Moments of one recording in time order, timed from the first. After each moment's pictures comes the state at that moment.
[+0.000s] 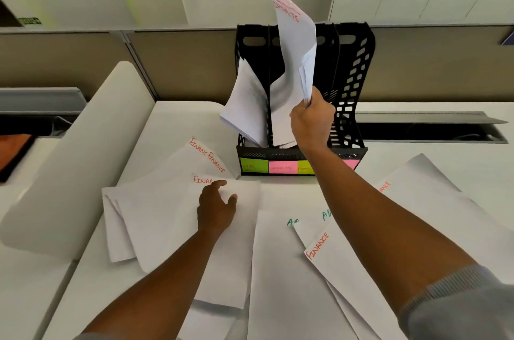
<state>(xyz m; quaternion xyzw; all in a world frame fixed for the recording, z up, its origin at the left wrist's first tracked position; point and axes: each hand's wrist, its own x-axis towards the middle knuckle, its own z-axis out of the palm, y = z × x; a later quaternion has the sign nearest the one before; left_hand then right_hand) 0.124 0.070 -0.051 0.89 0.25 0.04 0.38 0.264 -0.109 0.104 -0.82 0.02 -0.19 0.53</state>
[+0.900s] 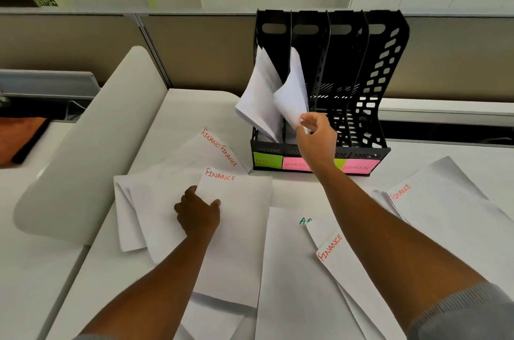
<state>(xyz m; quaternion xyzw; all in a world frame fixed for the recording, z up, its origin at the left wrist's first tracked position) 0.102 0.113 -0.067 0.86 0.43 0.01 0.27 0.258 -0.099 0.036 -0.82 0.02 -0.08 0.57</state>
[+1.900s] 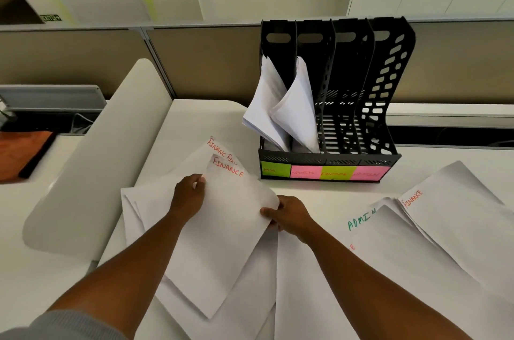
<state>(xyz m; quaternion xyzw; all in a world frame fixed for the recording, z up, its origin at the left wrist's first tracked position) 0.144 0.194 -0.049 0.88 0.27 0.01 0.38 0.166 -0.069 -0.038 -0.79 0.01 0.32 0.52</state>
